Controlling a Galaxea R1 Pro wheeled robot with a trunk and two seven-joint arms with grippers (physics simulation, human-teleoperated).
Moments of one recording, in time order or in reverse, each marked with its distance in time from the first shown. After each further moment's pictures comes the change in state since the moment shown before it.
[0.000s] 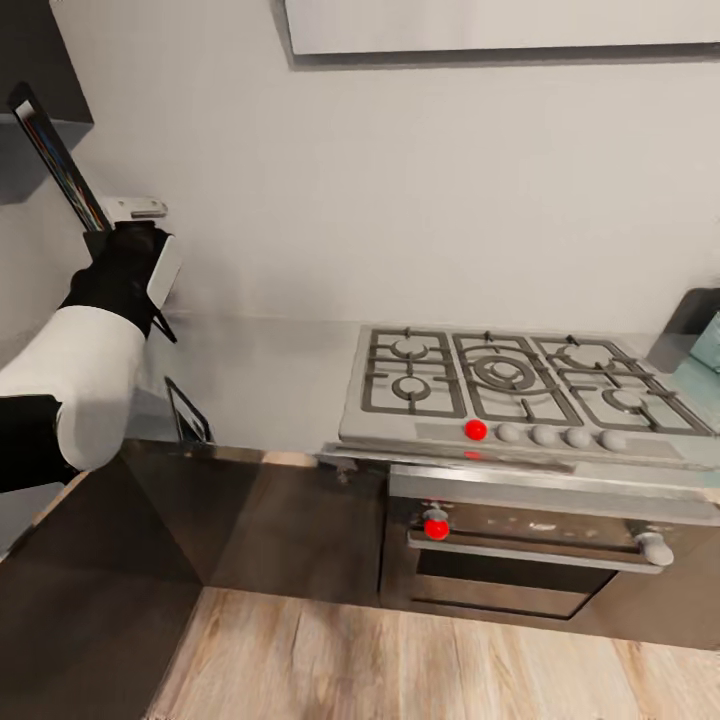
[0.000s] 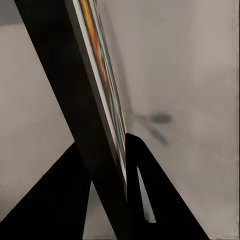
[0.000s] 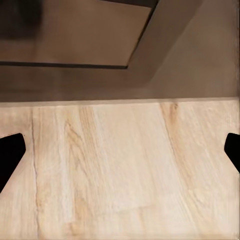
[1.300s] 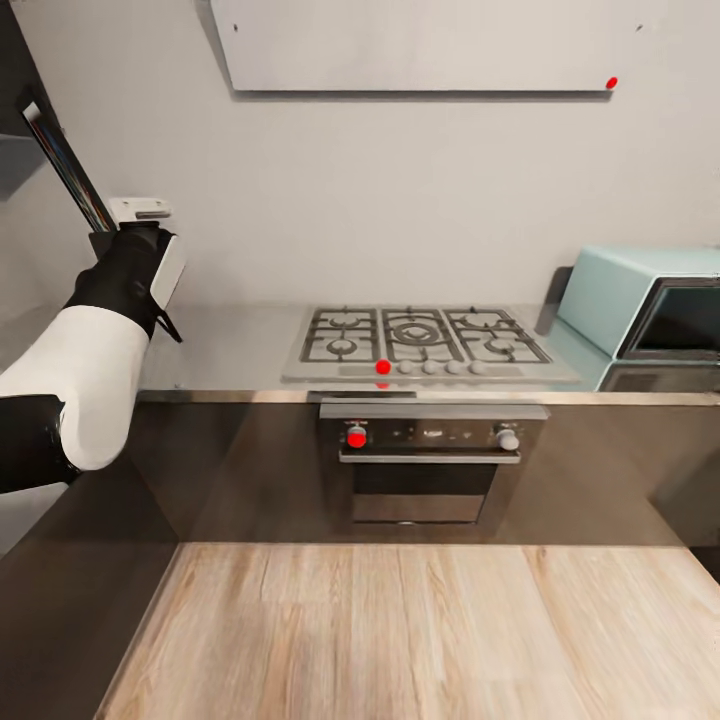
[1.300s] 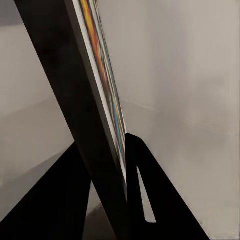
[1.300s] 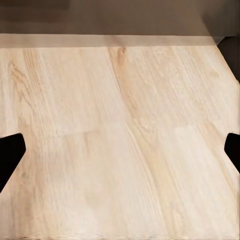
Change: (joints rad) left arm 0.000 -0.010 0.002 0.001 0.004 -0.003 -0.004; right arm 0.000 0.000 0.000 0.035 0.001 -0.001 -0.002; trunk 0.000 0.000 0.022
